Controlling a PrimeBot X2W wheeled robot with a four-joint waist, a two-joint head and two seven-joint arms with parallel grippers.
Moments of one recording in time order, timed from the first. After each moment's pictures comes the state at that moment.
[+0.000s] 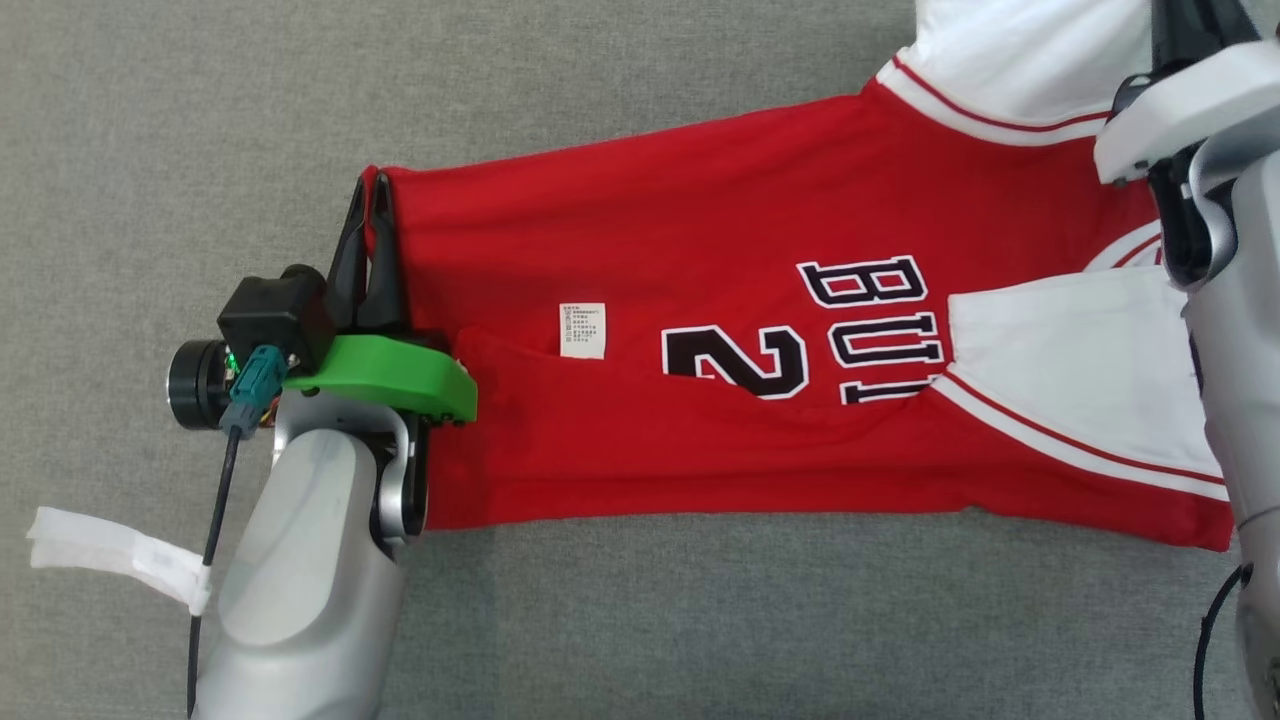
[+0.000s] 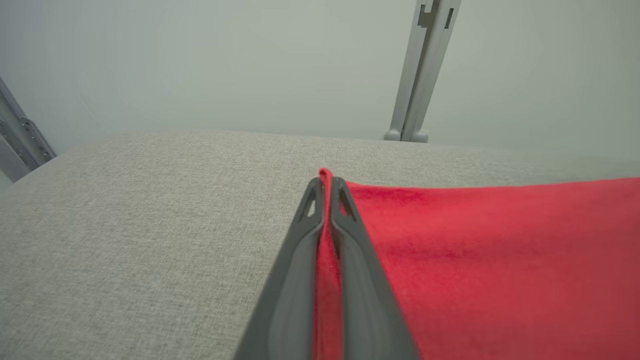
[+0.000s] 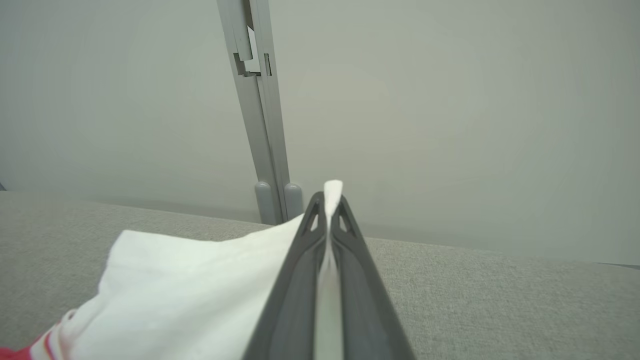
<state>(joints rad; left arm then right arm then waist) -0.55 0.05 -0.23 0.43 -0.30 0.04 -0.26 -1.01 -0.25 0.03 0.79 0.21 0.13 -0.26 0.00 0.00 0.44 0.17</state>
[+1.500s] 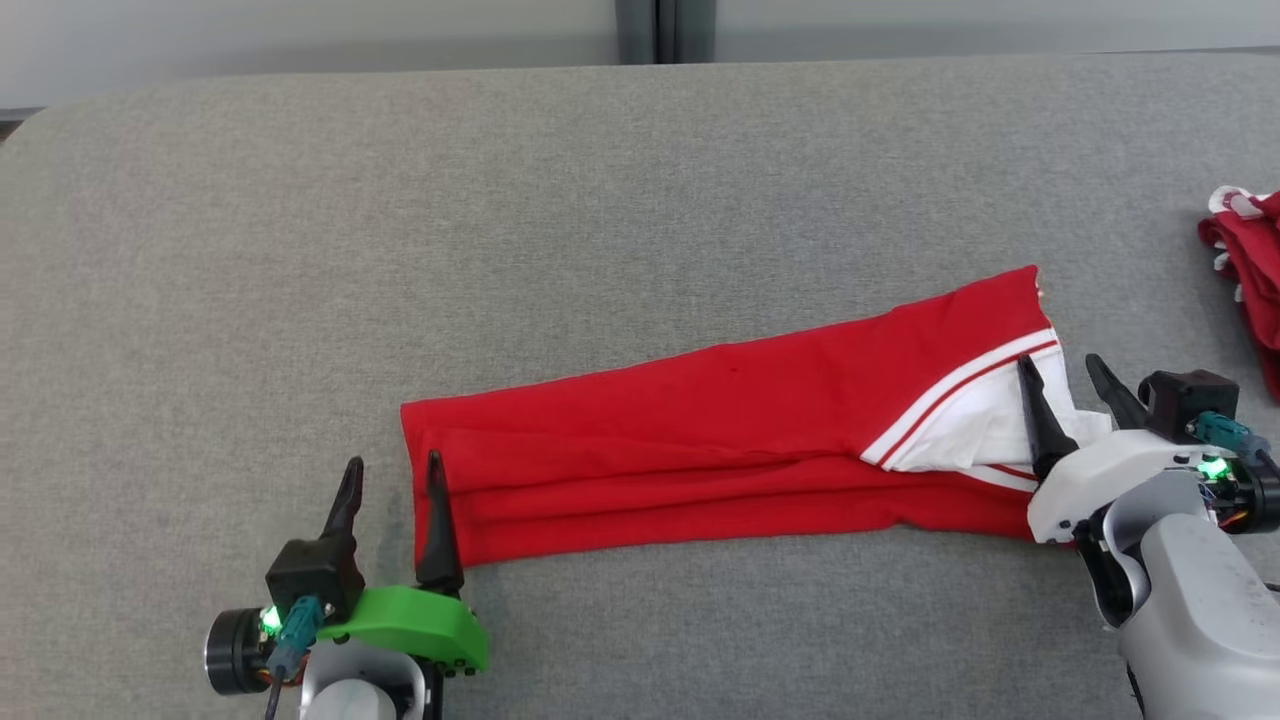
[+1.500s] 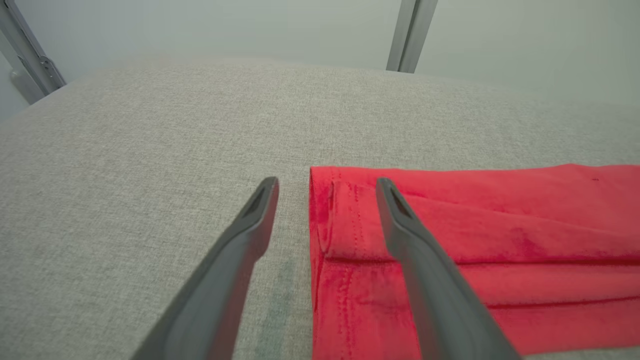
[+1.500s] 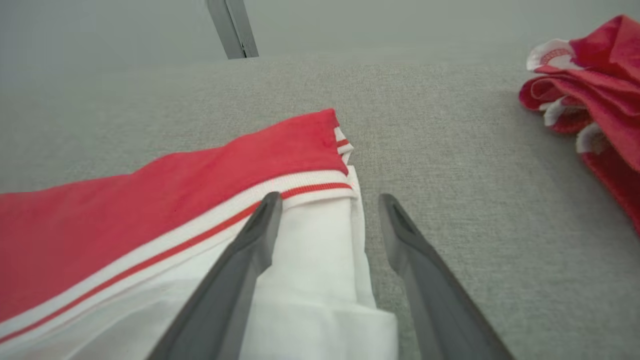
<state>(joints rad) -0.12 0.05 -0.21 0.33 -0.27 0.08 -0.26 -0.45 -0.16 -0.04 0.70 0.24 0.13 -0.22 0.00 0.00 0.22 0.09</state>
